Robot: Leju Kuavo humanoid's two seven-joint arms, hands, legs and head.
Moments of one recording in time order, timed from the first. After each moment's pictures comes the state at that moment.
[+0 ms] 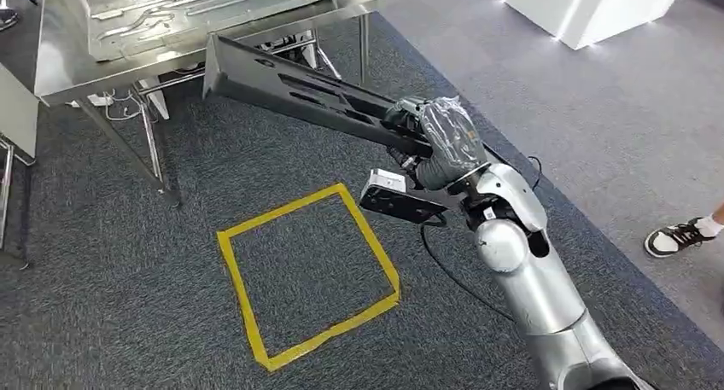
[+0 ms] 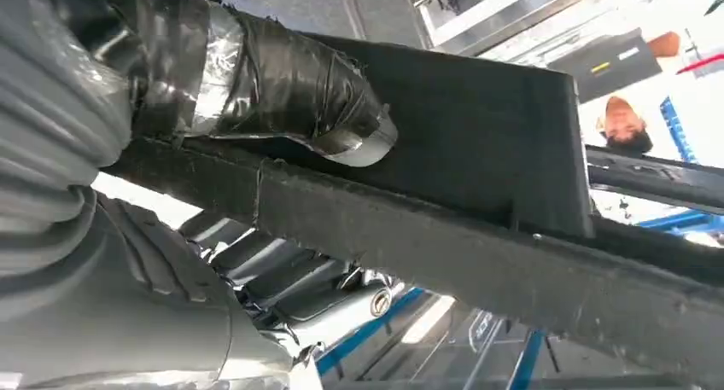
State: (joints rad) left arm 0.00 -0.30 1.28 -0.79 -1.49 -0.47 0.09; right arm -0.61 -0.07 0.57 -1.56 0.81 0.06 -0.20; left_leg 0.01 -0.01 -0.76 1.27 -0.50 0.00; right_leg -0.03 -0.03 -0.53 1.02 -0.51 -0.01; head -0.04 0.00
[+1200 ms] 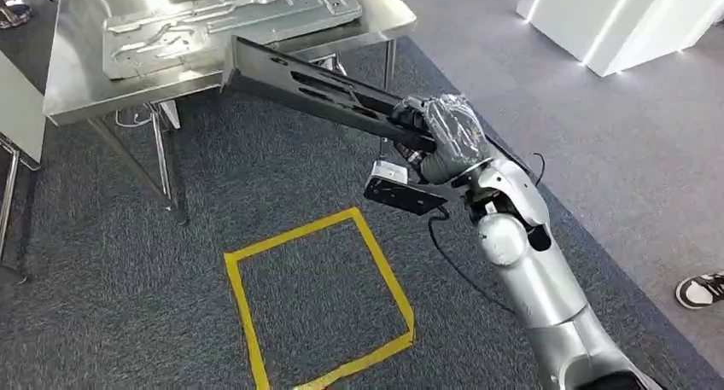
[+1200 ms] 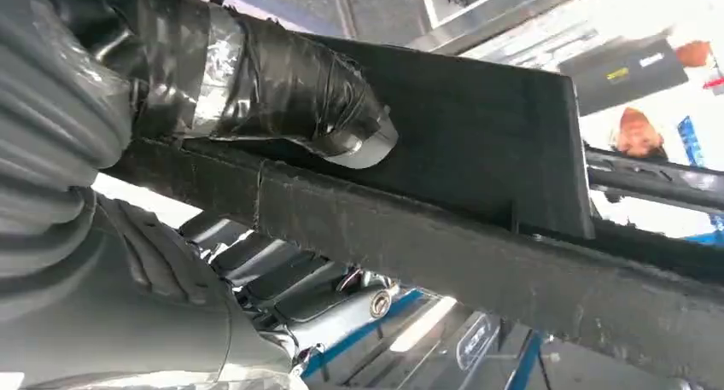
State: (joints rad) left arm -0.01 -0.30 1.28 -0.81 -1.50 -0.49 0.09; right arm -0.63 -0.08 0.57 -1.51 0.84 0.05 -0.18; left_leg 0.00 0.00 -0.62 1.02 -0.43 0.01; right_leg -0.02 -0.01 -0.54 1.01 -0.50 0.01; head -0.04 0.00
